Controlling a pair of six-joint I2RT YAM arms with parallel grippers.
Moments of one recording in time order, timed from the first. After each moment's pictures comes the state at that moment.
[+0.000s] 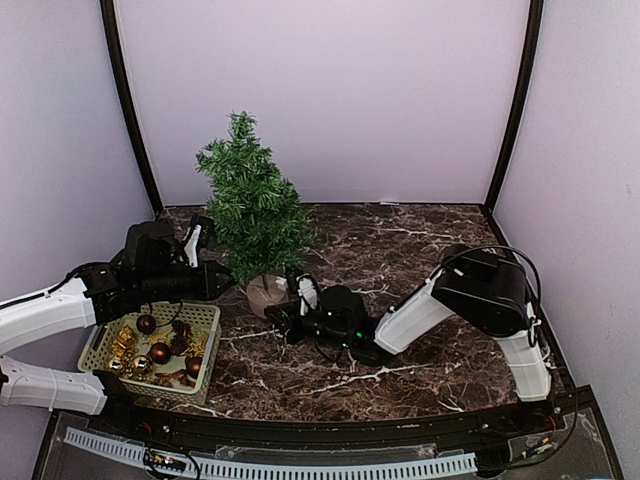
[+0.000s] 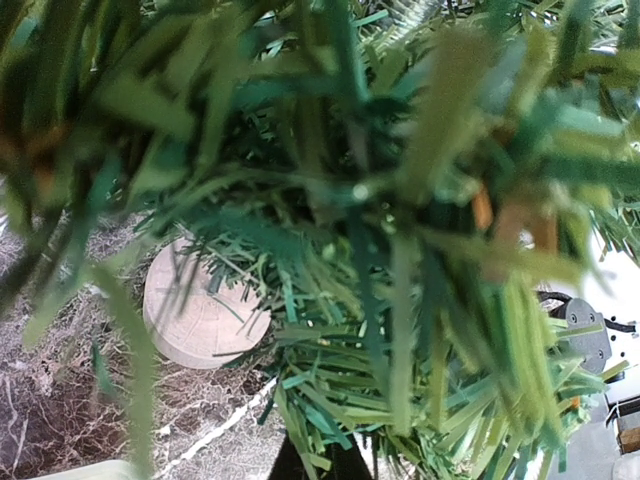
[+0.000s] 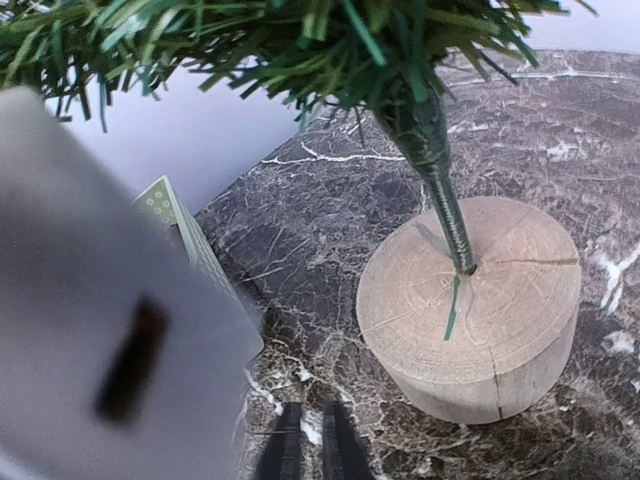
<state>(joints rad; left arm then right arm) -0.65 1.00 0.67 -0.19 0.13 -0.52 1.12 2.22 1.09 0.95 -0.03 0.49</state>
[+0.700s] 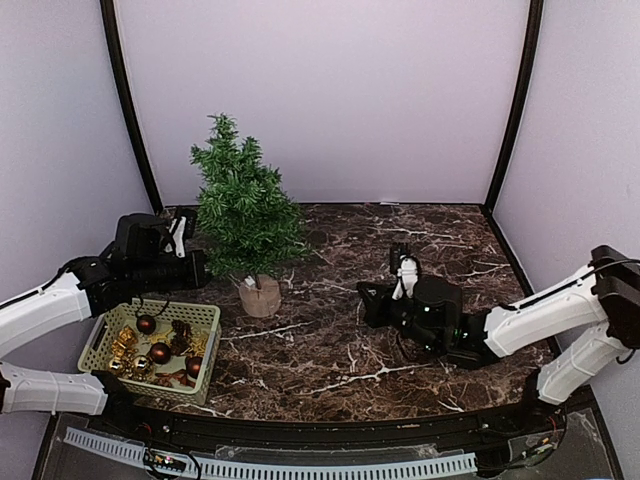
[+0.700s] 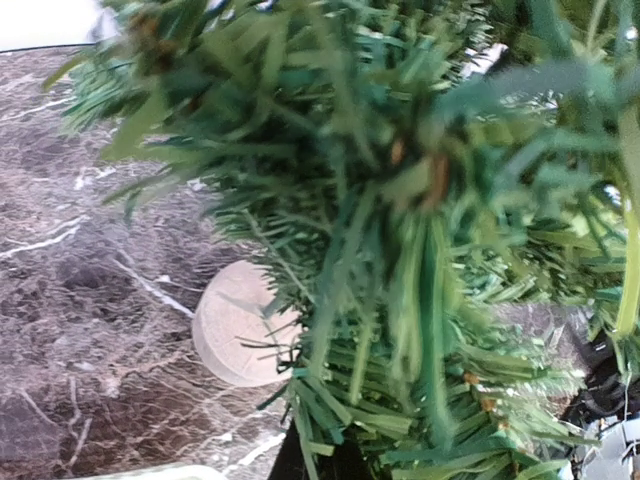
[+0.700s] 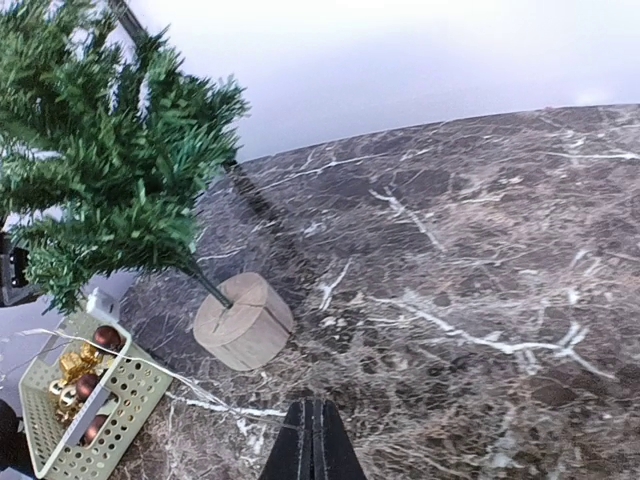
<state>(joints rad) -0.54 0.98 0.70 -0.26 0.09 -0.49 1.10 1.48 0.54 0.73 0.42 0.58</state>
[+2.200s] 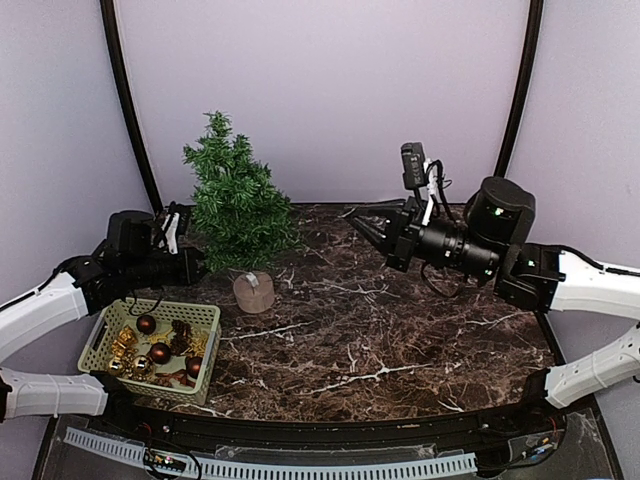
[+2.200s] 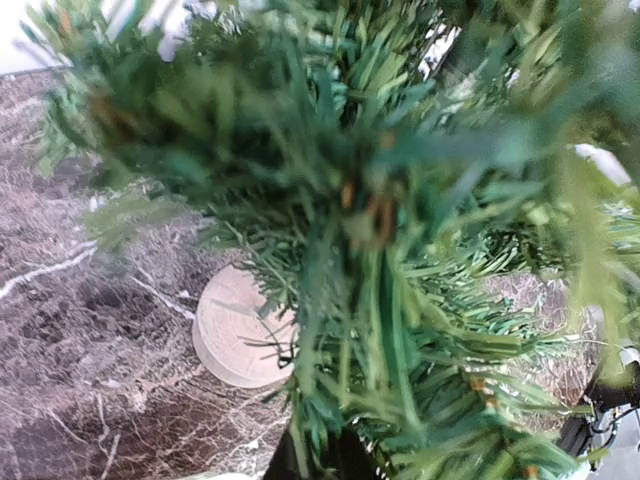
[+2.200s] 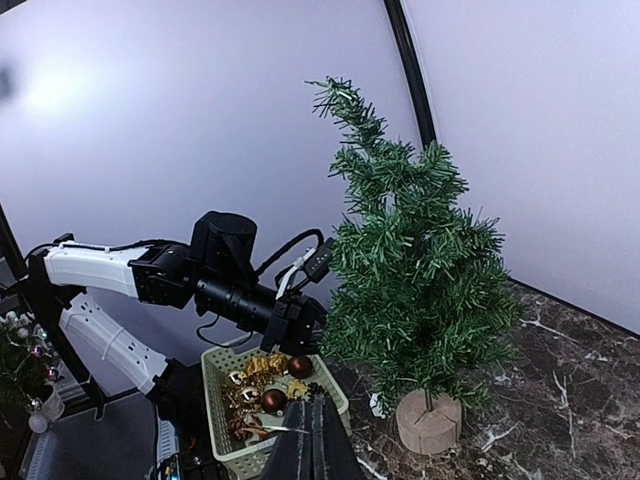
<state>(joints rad) -0.46 0.97 0.70 -0.27 0.16 -0.40 1.06 1.14 0.95 0.27 -0.14 0.26</state>
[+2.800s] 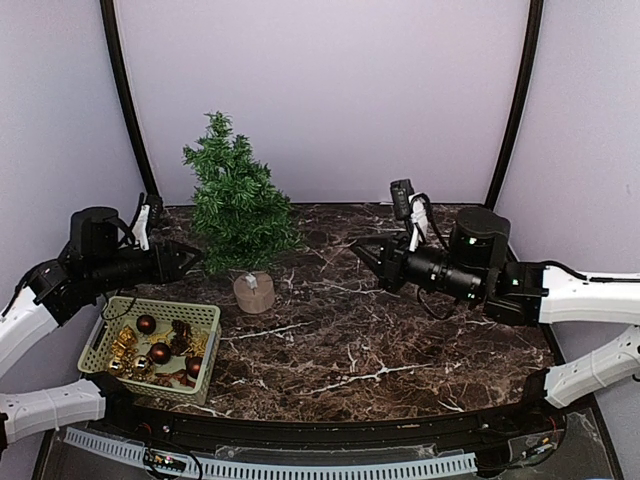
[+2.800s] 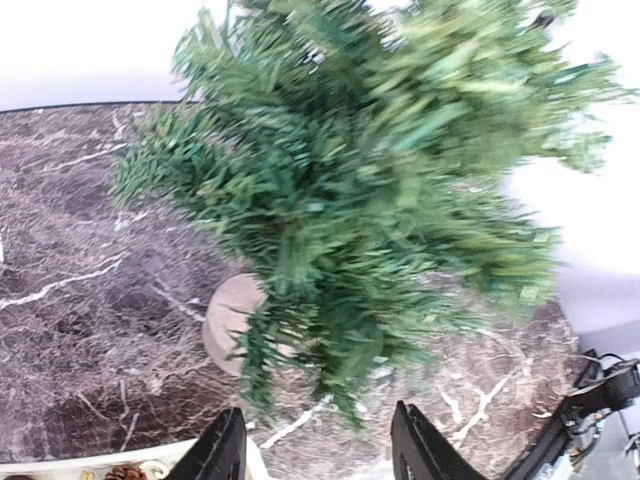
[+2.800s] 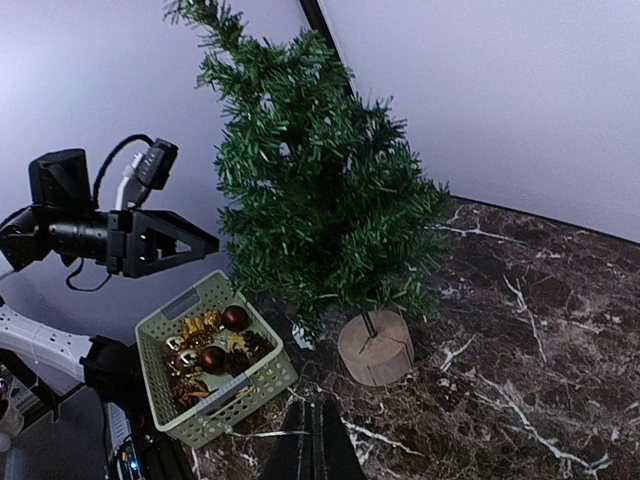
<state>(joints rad) -0.46 0.77 0.77 -0.46 0.15 -0.41 1.06 1.15 0.84 0.26 0.03 0.34</state>
